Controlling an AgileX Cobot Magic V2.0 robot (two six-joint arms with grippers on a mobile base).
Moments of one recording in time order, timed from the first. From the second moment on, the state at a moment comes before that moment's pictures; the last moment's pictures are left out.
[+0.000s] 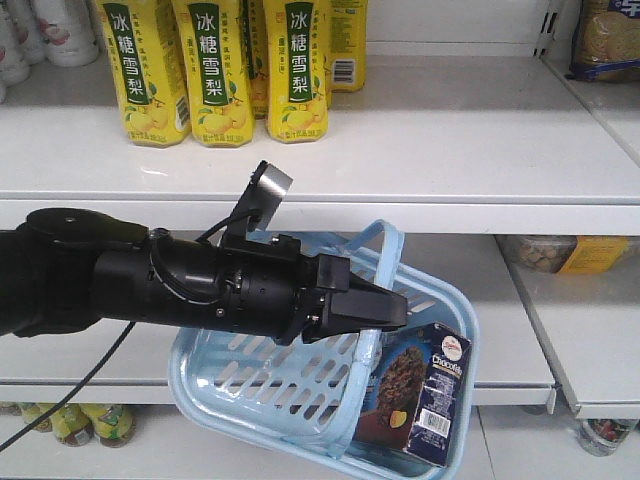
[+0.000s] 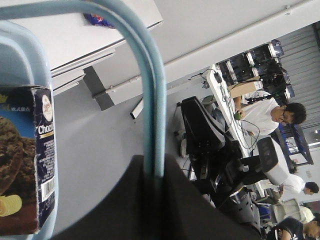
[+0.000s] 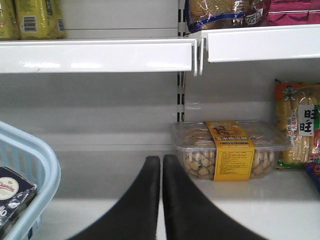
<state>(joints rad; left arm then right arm) -0.55 1.56 -1.01 -1.60 0.88 0.88 0.00 -0.01 0.03 -0.05 0.04 0.06</state>
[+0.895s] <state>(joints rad) -0.55 1.56 -1.01 -1.60 0.88 0.88 0.00 -0.01 0.03 -0.05 0.03 0.06</state>
